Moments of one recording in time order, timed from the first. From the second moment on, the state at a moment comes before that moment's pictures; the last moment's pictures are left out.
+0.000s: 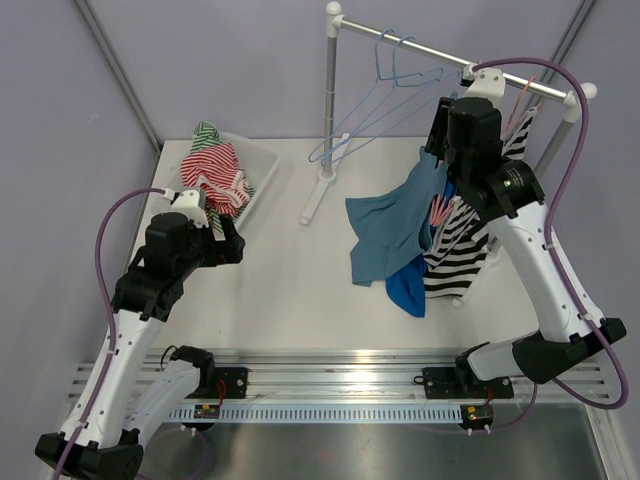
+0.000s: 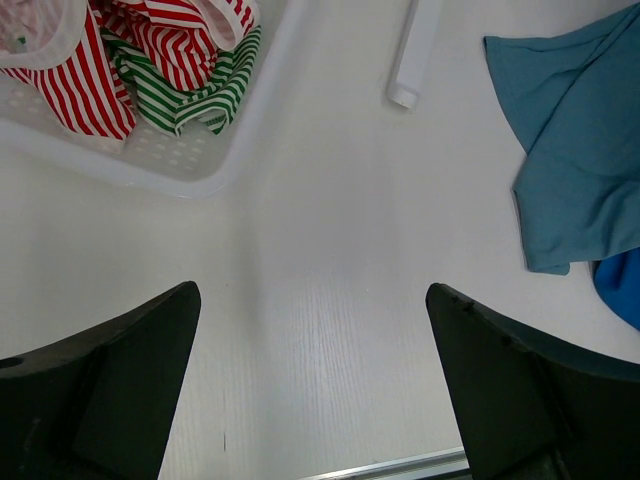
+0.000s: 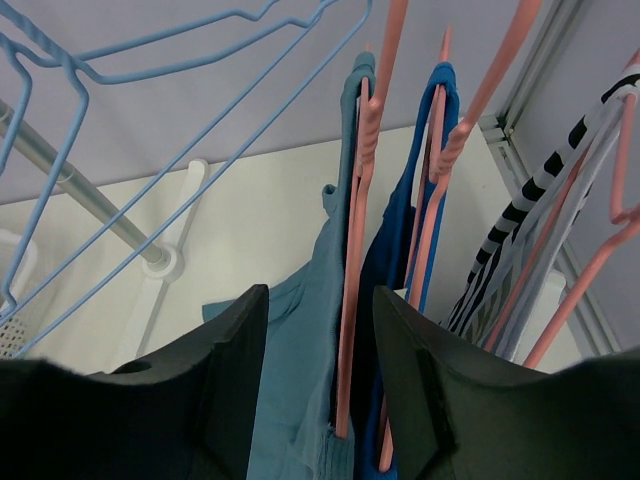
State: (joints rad) left arm -0.25 0.77 0.94 -0.71 -0.01 -0.27; right arm 0.45 1.40 1.81 -0.71 0.59 0.25
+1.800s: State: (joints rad) left arm -0.25 0.74 0.94 -0.70 0.00 -0.26; right arm 0.45 1.08 1.50 -0.55 0.21 0.26
